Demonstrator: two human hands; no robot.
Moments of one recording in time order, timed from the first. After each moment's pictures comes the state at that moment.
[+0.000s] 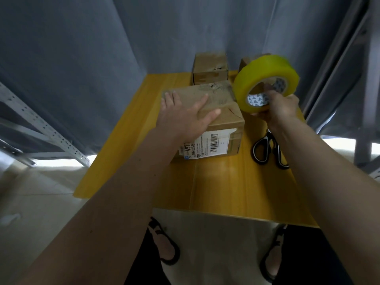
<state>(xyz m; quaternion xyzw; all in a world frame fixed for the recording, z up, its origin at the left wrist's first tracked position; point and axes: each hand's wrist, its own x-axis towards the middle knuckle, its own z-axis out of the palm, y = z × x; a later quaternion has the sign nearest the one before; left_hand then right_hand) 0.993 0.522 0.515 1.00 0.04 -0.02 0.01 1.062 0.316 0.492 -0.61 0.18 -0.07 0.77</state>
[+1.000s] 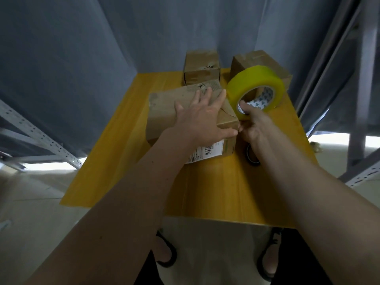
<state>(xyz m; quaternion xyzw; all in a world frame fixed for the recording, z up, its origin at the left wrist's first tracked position) 1.008 0.473 0.515 1.00 -0.09 -0.02 0.04 1.060 0.339 0.470 -0.41 0.25 0.12 0.87</state>
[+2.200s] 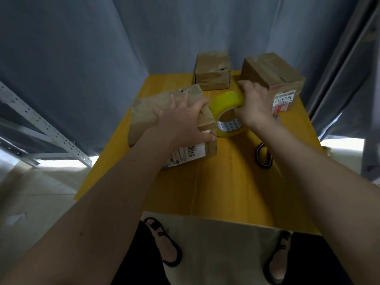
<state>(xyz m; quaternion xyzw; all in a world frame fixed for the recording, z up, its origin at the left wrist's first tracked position) 1.001 0.528 0.517 1.00 -0.02 -0.04 0.02 1.072 0.354 0.489 -0.95 -0.07 -0.11 0.28</state>
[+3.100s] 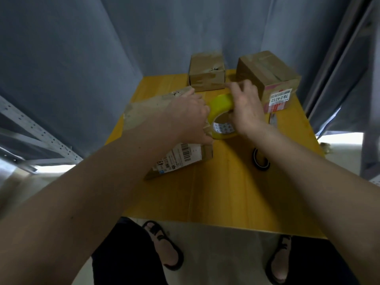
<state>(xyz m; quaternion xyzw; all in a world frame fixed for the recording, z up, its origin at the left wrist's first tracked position) 1.017 0.504 0.543 0.95 -0.22 -0.03 -0.23 1.068 0.358 0.481 -0.96 -0.13 -0.16 0.21</state>
